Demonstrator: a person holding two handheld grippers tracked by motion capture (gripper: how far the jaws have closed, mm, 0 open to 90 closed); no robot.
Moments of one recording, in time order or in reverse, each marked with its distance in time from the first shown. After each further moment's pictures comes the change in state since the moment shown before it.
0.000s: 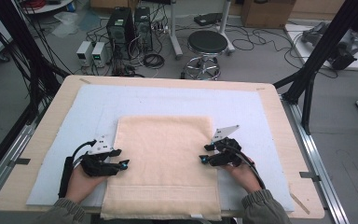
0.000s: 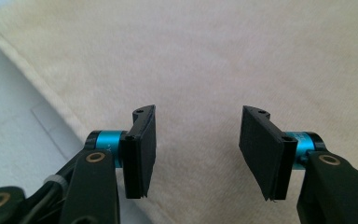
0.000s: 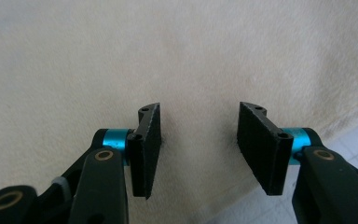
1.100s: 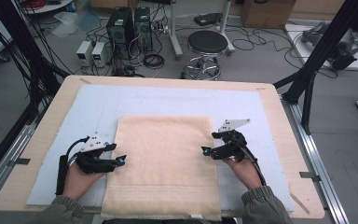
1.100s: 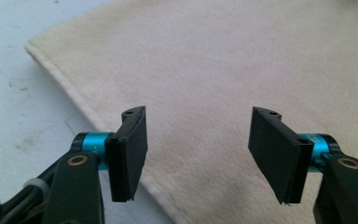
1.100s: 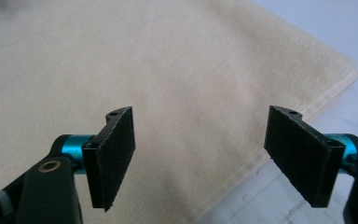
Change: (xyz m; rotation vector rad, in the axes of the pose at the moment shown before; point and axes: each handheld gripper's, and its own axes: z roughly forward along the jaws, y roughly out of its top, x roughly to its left) left arm 0.012 0.012 -0.016 -0.105 0.034 -0.041; right arm -0.010 0.015 -0.022 -0.125 -0.093 0.098
